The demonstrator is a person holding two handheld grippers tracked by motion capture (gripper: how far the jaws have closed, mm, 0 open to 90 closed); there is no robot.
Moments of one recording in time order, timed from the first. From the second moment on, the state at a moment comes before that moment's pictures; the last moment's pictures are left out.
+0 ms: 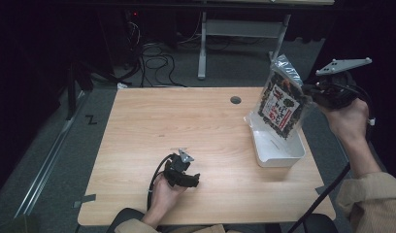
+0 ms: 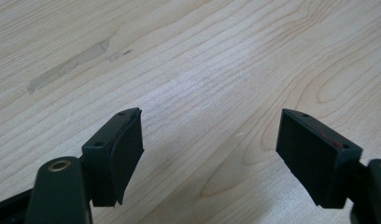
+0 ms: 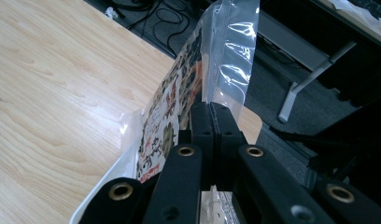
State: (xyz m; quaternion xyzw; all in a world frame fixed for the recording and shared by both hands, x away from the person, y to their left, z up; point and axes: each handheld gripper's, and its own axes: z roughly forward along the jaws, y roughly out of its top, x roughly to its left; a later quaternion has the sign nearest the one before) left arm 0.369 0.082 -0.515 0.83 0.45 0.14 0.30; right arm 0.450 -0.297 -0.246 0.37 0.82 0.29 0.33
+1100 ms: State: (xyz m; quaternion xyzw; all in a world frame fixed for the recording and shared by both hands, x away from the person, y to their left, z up) left arm 0.369 0.081 -0.515 0.83 0.45 0.14 0.30; right arm 0.460 -0.309 -0.299 0.38 0.83 0.26 0.31
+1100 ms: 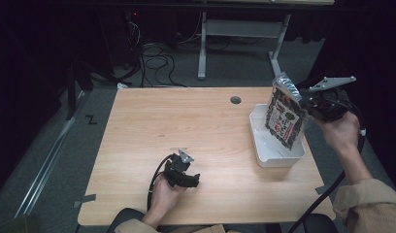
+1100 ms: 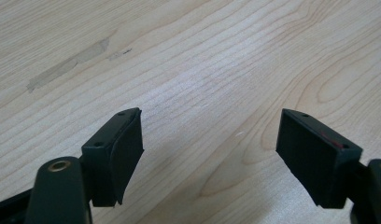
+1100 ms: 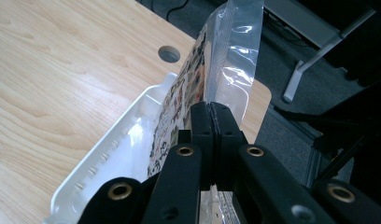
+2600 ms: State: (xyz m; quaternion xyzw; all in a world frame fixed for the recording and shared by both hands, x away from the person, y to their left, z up) left arm 0.368 0.079 -0.517 0.83 0.45 0.14 0.30; right arm 0.478 -0.360 -0.332 0.48 0.79 0.26 0.27
